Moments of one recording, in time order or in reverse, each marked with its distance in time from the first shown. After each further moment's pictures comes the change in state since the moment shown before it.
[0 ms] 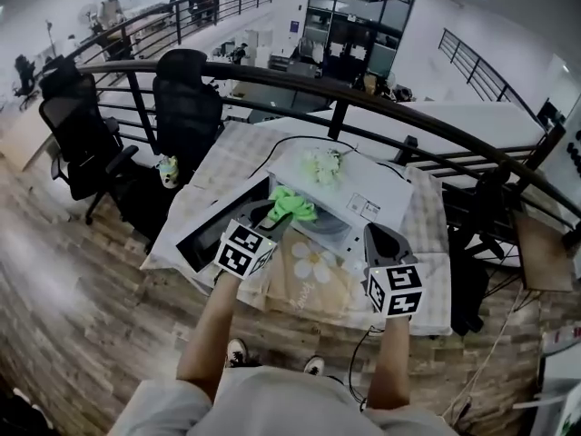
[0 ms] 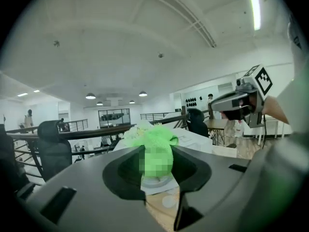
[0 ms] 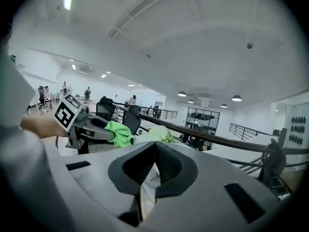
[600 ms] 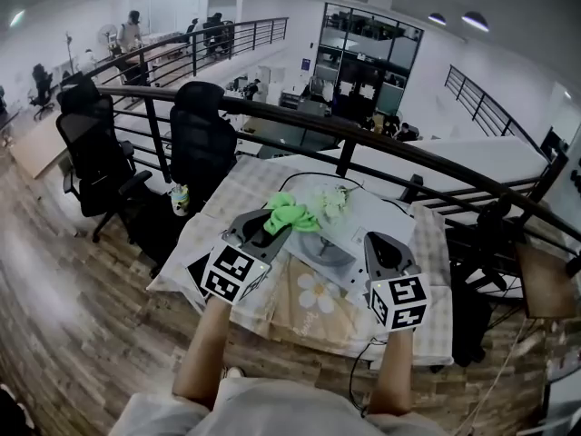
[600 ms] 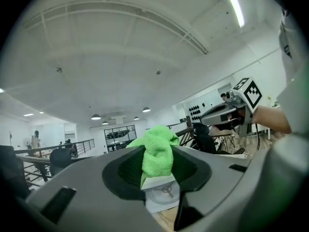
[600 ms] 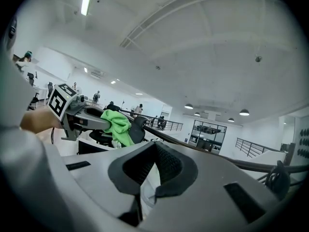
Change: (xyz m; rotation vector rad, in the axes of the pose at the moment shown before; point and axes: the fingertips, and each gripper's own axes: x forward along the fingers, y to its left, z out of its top) left arm -0.076 0.008 0.091 0.116 -0.173 0.100; right arm -0.008 0.017 0.070 -0.095 -0.129 0.062
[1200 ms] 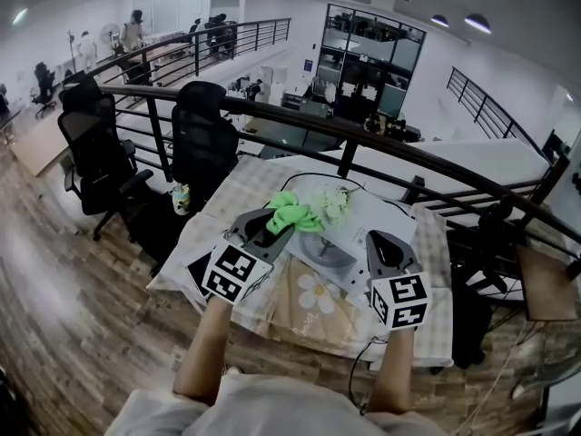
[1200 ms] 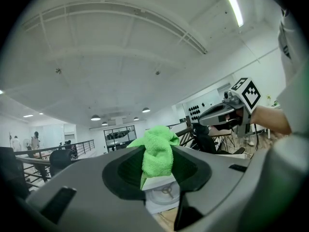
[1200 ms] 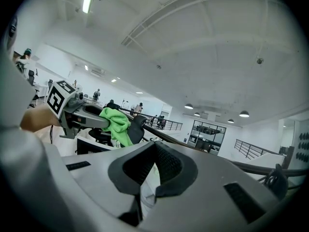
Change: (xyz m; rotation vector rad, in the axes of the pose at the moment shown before) left arm 0.002 -0.001 0.004 0.014 -0.007 -0.001; right arm 0.005 -0.003 0.002 -0.026 0.005 -0.009
